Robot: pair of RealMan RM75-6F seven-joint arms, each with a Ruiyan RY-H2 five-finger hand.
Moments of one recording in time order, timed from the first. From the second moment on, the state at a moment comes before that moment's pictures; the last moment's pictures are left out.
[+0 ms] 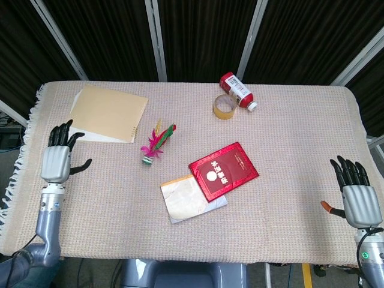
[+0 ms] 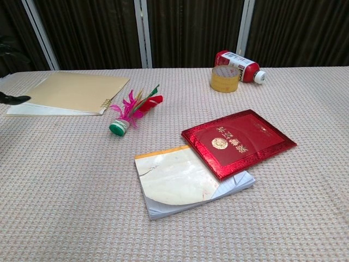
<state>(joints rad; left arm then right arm) -0.45 -1.64 -0.29 -1.14 1.32 1.30 0.04 0.15 -1.19 0.11 -1.44 -1.48 1.45 0.00</state>
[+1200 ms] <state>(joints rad) -0.91 -2.21 -0.47 -0.44 1.12 1.02 0.00 0.16 -1.15 0.11 -1.43 -1.50 1.45 0.14</state>
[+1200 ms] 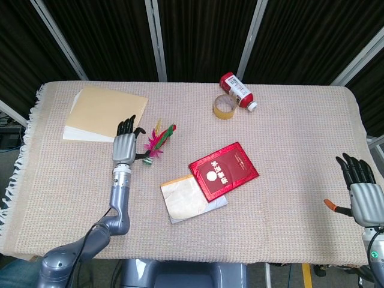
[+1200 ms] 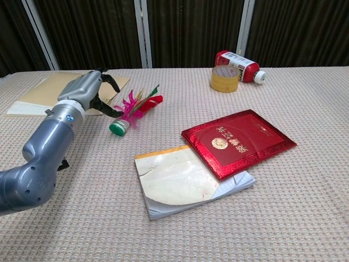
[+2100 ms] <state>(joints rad) -0.97 -2.27 -0.48 -0.33 1.08 0.91 -0.15 0.16 -1.16 0.11 -1.42 -1.47 1.43 0.13</state>
